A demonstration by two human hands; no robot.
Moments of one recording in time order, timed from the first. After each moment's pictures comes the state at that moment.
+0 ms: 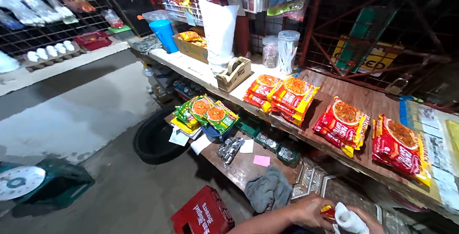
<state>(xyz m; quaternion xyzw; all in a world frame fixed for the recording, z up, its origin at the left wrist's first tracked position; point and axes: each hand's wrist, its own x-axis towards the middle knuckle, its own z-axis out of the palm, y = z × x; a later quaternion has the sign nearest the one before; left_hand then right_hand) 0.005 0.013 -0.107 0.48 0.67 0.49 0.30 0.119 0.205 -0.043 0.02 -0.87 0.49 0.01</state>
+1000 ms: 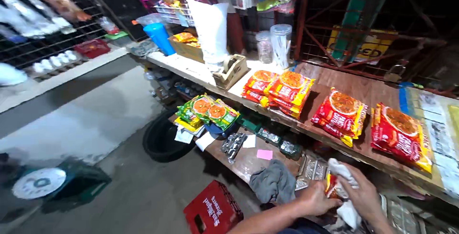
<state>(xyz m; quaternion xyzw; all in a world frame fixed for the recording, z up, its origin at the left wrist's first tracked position) 0.020 0.017 -0.054 0.29 0.75 0.52 0.28 0.061 0.188 -0.049 -0.03 -0.90 0.40 0.17</state>
